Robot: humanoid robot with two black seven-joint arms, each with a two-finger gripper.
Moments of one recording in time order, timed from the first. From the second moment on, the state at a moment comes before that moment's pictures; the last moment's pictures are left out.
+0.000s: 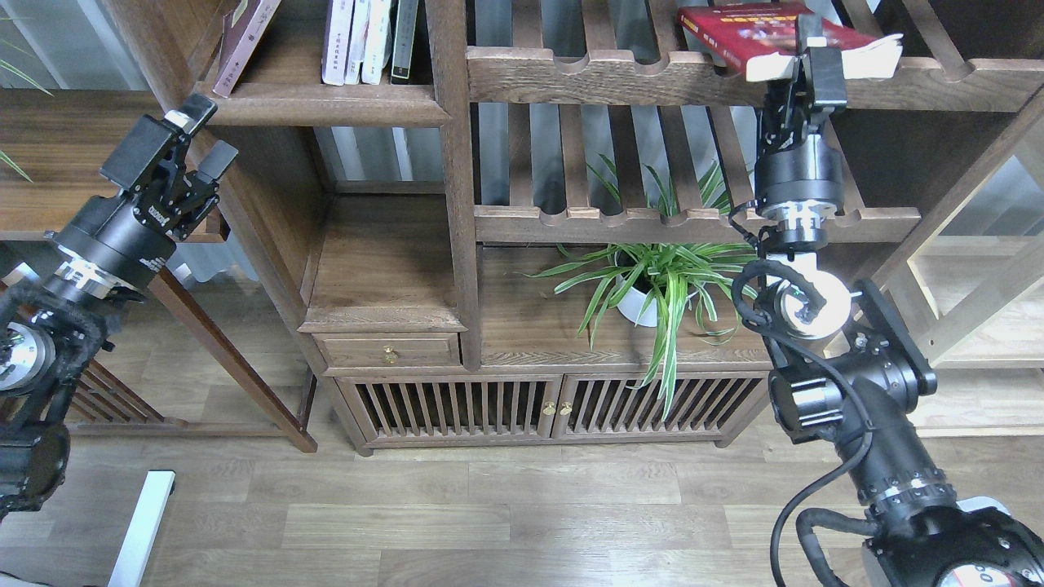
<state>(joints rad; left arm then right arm) -0.41 0.32 -1.39 -1.09 -0.39 -0.49 0.49 0.53 -0.04 1.40 0.99 0.15 0.52 0.26</state>
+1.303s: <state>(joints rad) -0.41 0.32 -1.39 -1.09 -0.40 -0.49 0.49 0.46 -0.05 1.39 1.06 0.15 0.58 0.28</state>
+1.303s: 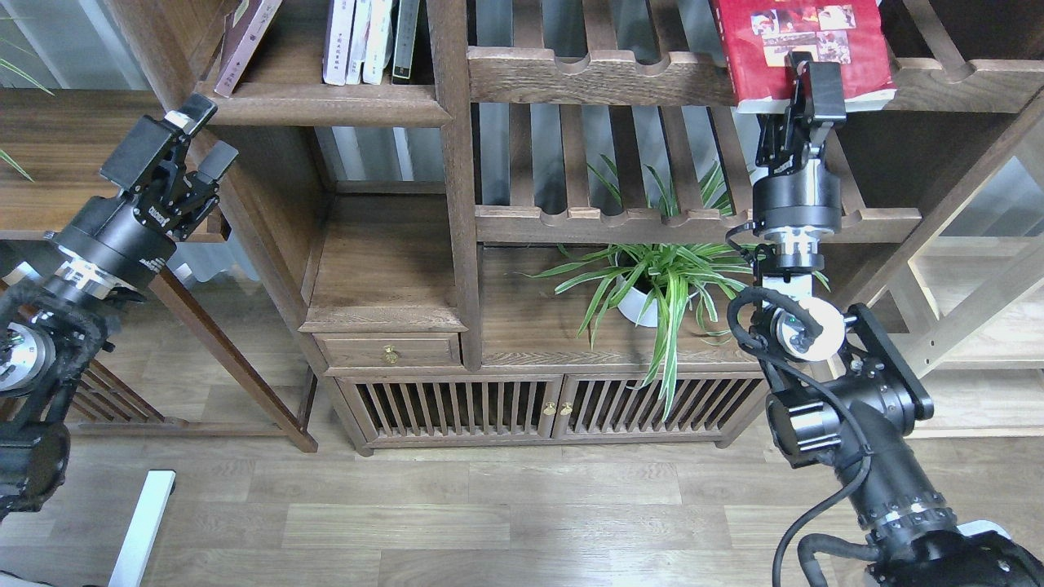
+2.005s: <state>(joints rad) -0.41 0.32 -1.35 -1.09 -0.39 -0.49 0.49 0.31 -0.10 1.33 1.26 0.15 0.58 0.27</state>
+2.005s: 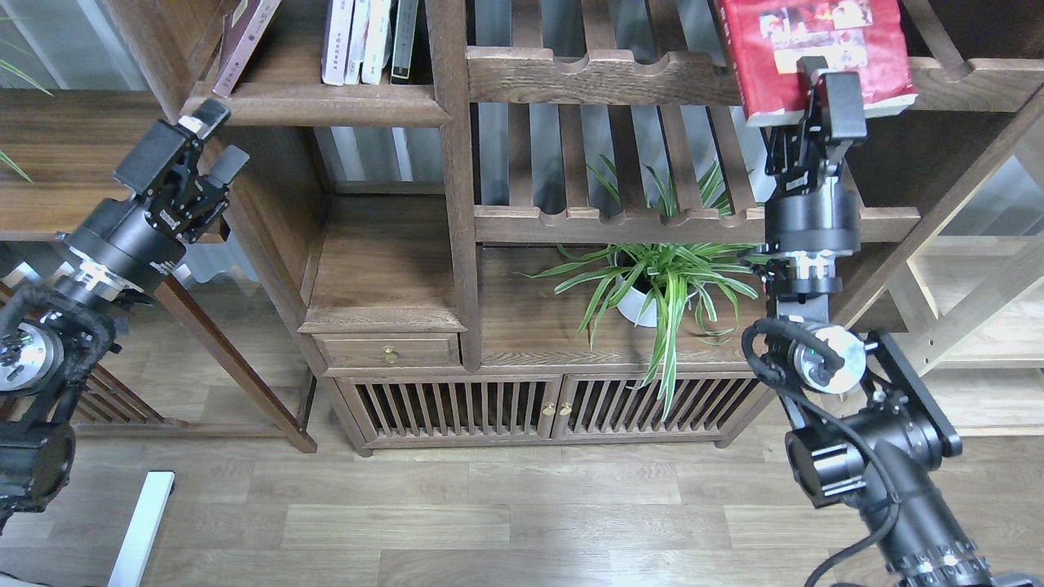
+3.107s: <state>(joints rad) -0.46 0.32 -1.13 -1.28 -0.40 -0.49 0.49 0.28 -0.10 1.15 1.33 0.06 0.58 0.27</state>
